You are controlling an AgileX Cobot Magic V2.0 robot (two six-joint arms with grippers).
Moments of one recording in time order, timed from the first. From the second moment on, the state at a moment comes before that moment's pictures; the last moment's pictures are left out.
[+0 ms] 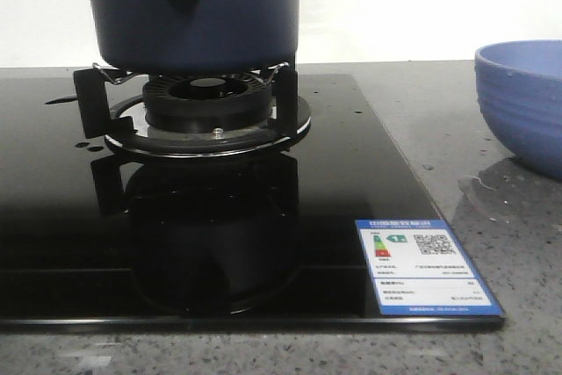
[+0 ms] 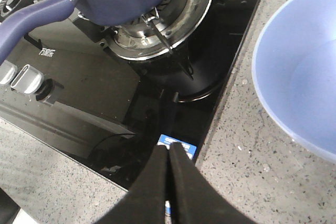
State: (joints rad) left arm -0.23 1.06 -0.91 -1.60 0.72 1.70; right arm 0.00 0.63 -0.67 0.80 0.95 -0.45
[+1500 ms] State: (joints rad) left arm -0.22 1.54 -1.14 -1.66 0.76 1.82; right arm 0.00 0.63 -0.67 0.79 0.91 -0.45
